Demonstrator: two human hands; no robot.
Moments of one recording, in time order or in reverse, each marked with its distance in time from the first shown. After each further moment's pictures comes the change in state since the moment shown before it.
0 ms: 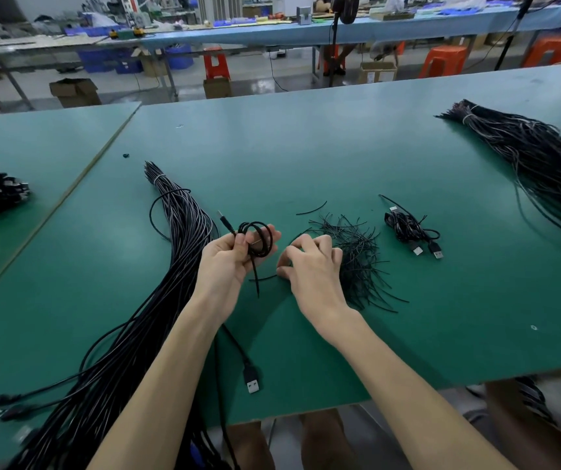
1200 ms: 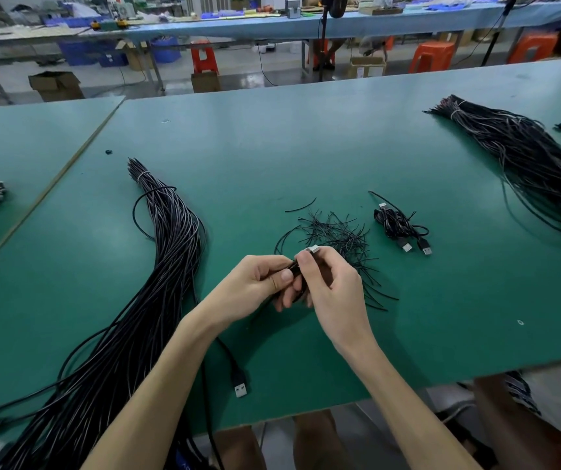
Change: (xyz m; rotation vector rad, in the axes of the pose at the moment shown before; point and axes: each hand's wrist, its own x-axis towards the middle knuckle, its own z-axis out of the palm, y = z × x) left_hand -0.008 -0.012 0.013 0.600 -0.599 0.035; right_hand -0.041 0.016 -0.026 0.952 0.159 0.152
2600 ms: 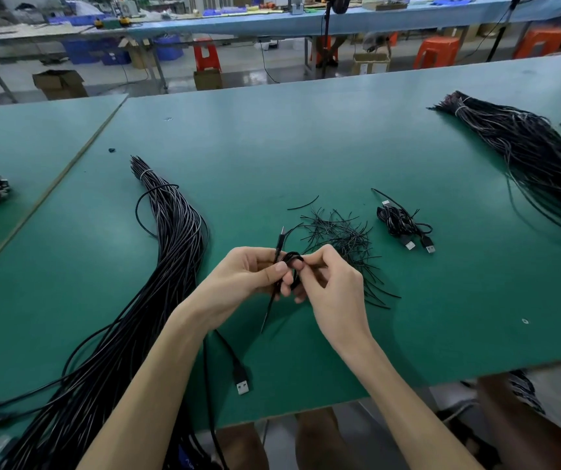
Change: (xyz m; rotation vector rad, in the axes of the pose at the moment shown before) left_hand -0.006 0.001 -0.013 -0.261 0.055 -0.148; right_hand -0.001 0.003 0.003 -0.057 0.030 0.032
